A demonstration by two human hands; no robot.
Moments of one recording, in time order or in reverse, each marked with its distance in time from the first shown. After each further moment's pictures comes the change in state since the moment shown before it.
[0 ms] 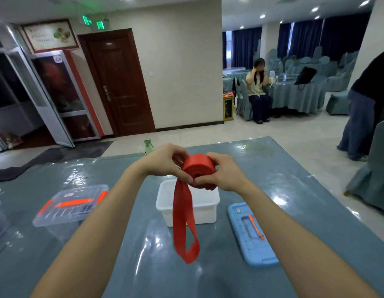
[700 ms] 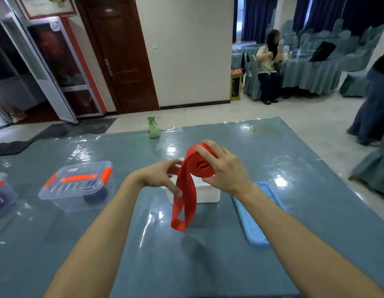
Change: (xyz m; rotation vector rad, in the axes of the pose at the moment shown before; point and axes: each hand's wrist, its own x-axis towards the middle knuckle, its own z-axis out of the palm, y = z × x) left_hand -0.033 -0.083 0.070 -0.299 -0.222 -0.266; right_hand -0.014 0.052 0.041 -0.867 0.224 -0.552
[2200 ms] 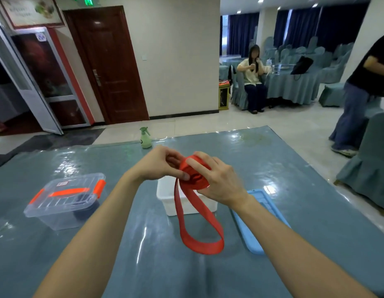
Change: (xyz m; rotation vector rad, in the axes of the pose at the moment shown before) left_hand 0.007 0.022 -0.037 -0.103 0.178 0.306; right_hand 0.007 -0.027 -0.005 -0.004 0.011 -0.034
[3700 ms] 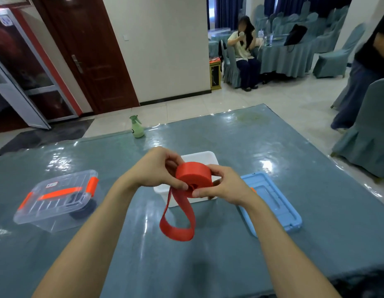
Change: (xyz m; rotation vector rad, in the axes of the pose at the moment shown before) left_hand -0.002 -0.007 0.012 0.187 -0.114 0.008; right_hand -0.031 -0.004 0.006 1.139 -0.281 0.844
